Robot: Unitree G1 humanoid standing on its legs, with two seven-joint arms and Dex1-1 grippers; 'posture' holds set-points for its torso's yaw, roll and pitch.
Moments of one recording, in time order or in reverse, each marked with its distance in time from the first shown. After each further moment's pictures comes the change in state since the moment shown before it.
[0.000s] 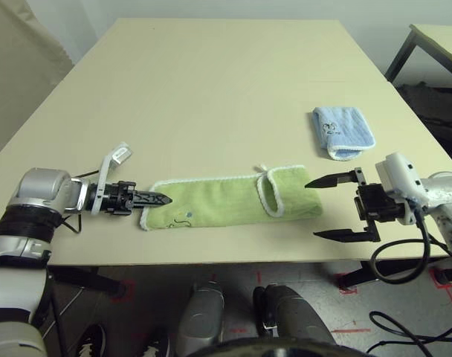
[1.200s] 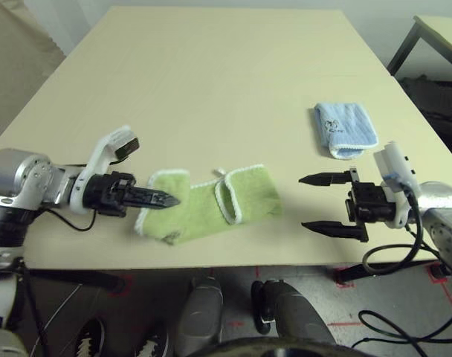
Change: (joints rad) left arm -0.117 -0.021 0.182 -0.301 -0.525 0.324 0.084; right arm 0.108 0.069 -0.039 -0.093 0.122 0.181 -0.138
